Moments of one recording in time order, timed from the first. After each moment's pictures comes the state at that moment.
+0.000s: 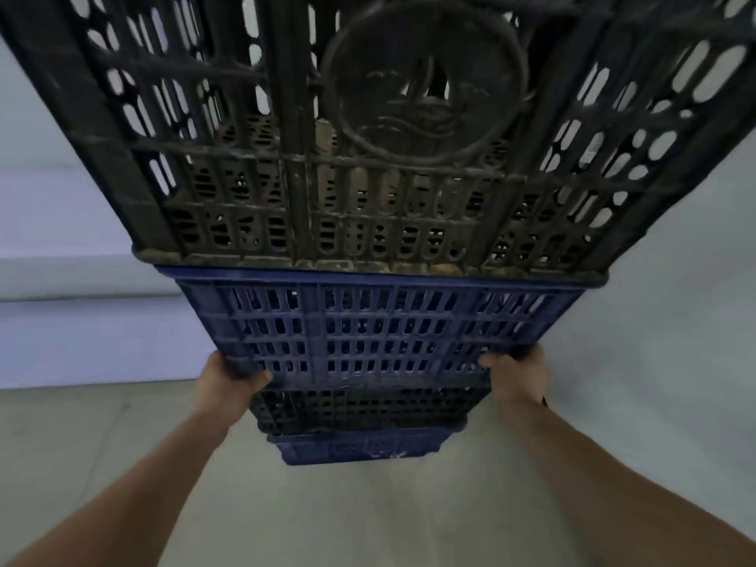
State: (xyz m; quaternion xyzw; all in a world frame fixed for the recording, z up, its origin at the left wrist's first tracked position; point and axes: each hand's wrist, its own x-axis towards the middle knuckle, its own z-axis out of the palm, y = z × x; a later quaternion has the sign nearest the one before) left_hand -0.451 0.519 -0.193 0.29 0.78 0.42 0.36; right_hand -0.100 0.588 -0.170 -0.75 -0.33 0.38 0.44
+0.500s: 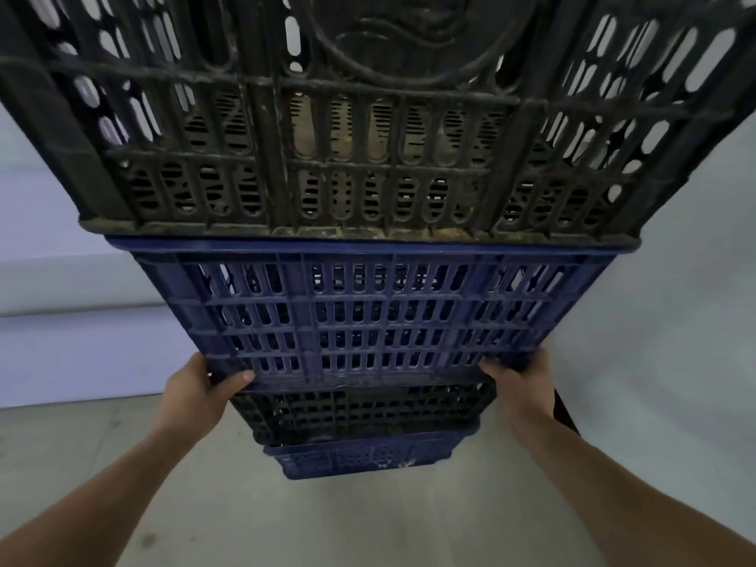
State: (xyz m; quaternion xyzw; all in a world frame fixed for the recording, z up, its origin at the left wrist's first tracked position) left_hand -0.483 0.522 -0.227 0.43 0.81 0.31 0.25; right_hand -0.092 0.586 -0.236 -0.75 -0.38 0.36 0.42
